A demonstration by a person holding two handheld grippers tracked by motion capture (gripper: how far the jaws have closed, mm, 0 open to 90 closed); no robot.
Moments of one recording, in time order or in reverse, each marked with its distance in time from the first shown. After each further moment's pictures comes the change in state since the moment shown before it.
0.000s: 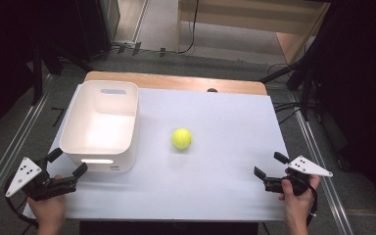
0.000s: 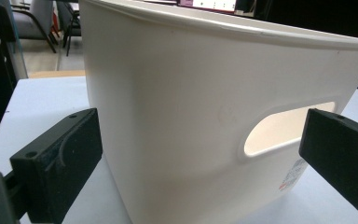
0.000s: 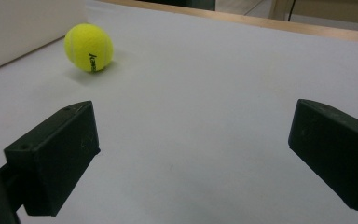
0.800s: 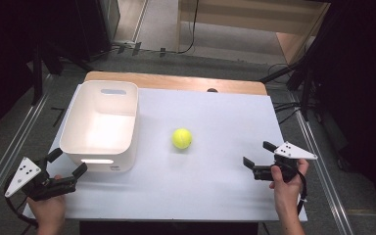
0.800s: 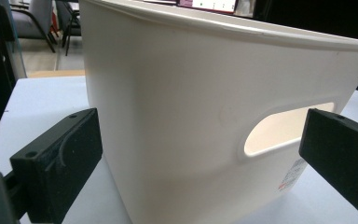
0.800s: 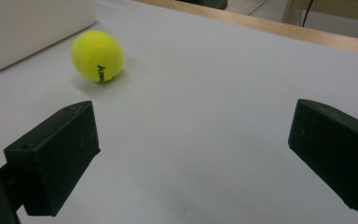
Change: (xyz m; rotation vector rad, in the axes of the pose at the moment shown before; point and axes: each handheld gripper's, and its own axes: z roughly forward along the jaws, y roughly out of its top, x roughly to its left) left arm 0.001 0.000 0.000 0.002 -0.003 -0.002; right arm 0.011 0.033 0.031 0.046 0.035 -0.049
